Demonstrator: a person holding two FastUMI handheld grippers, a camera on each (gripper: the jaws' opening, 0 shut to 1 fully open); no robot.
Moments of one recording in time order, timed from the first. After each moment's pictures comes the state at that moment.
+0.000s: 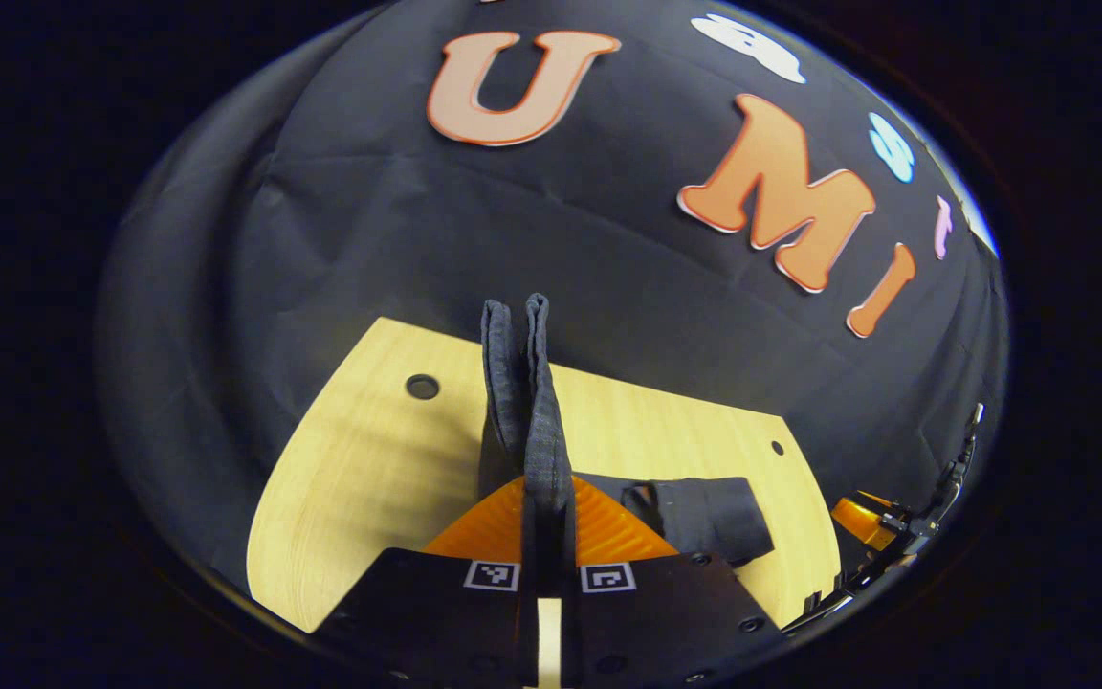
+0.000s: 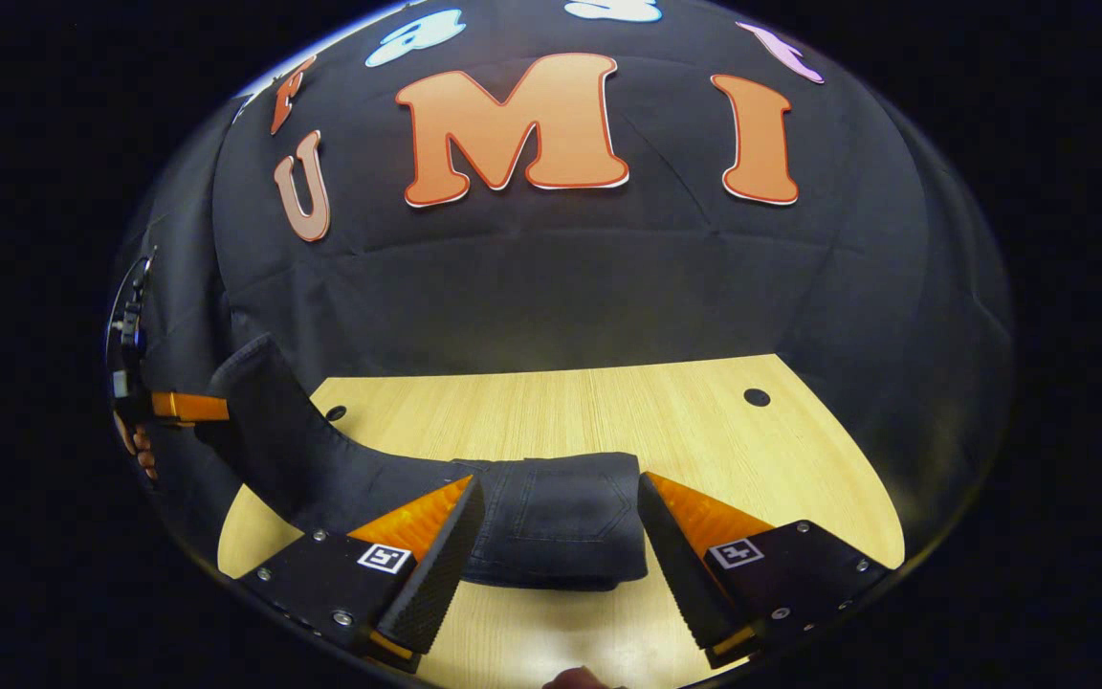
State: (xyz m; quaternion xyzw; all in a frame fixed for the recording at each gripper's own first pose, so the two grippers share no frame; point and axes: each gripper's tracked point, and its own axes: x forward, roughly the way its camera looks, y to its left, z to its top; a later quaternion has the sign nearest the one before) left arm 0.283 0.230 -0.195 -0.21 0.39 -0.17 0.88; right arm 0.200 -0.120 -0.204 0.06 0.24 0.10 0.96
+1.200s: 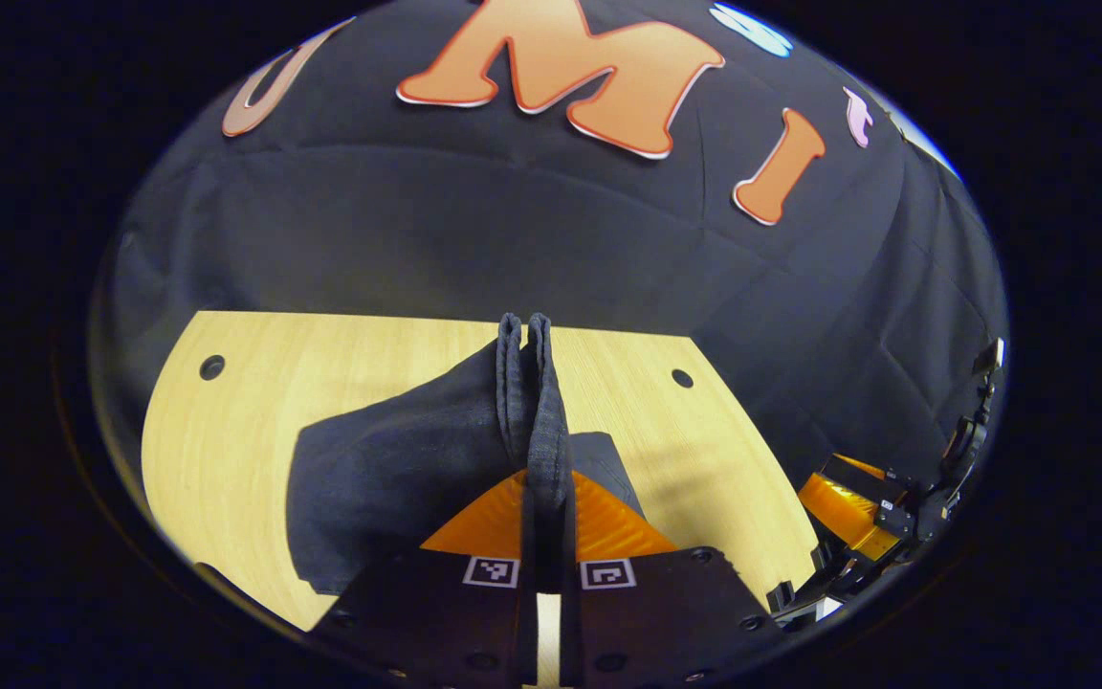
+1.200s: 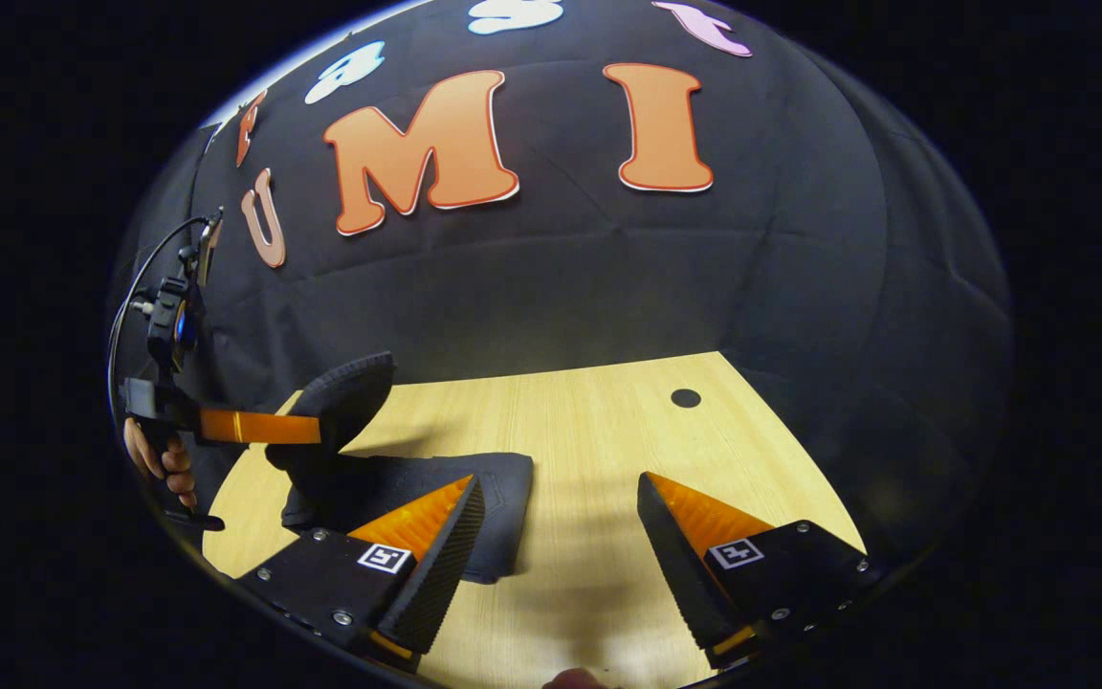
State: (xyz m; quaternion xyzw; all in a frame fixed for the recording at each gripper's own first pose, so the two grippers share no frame) left arm 0.240 -0.090 -0.190 -0.15 0.44 -0.30 0.84; right arm 0.208 -0.259 -0.233 0.09 0.23 0.08 0.97
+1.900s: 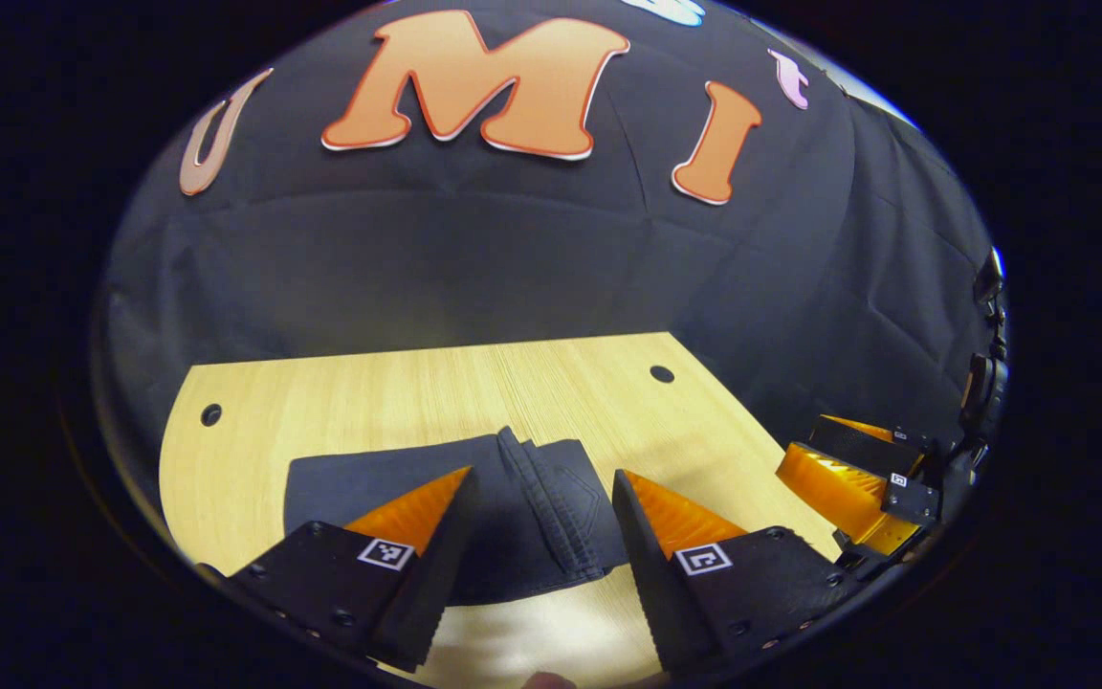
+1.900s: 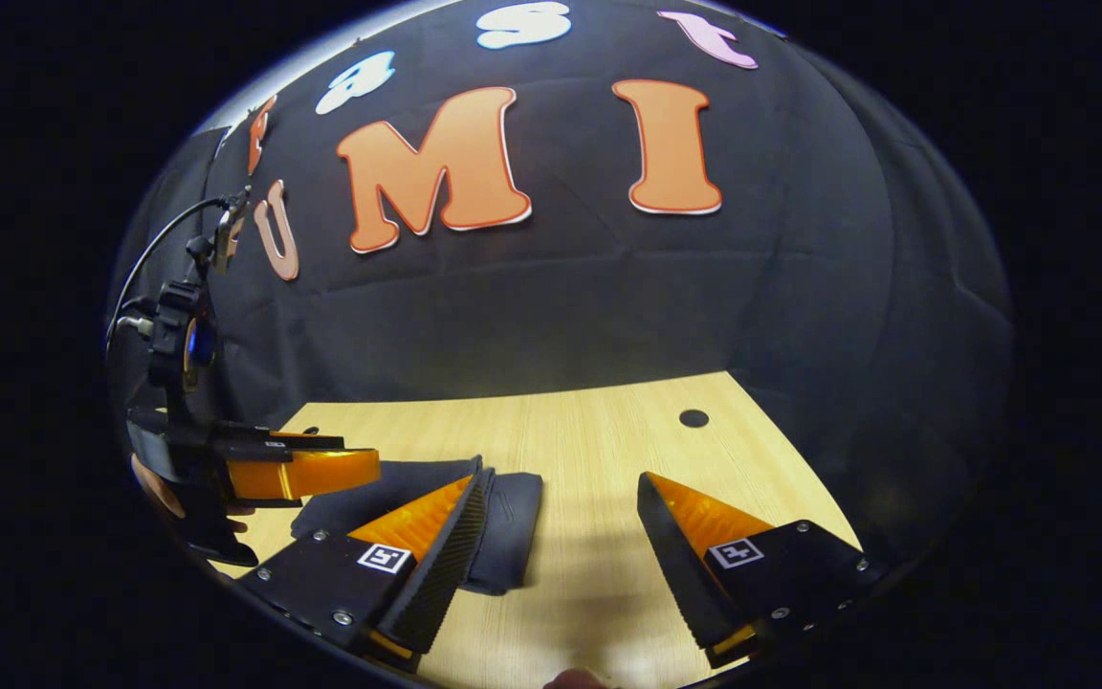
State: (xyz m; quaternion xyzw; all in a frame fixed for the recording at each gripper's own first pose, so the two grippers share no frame) left arm 0.225 -0.107 -0.148 -0.09 0.37 -0.31 0.87; right arm 0.211 -0.234 -0.200 0.08 0.18 0.12 0.97
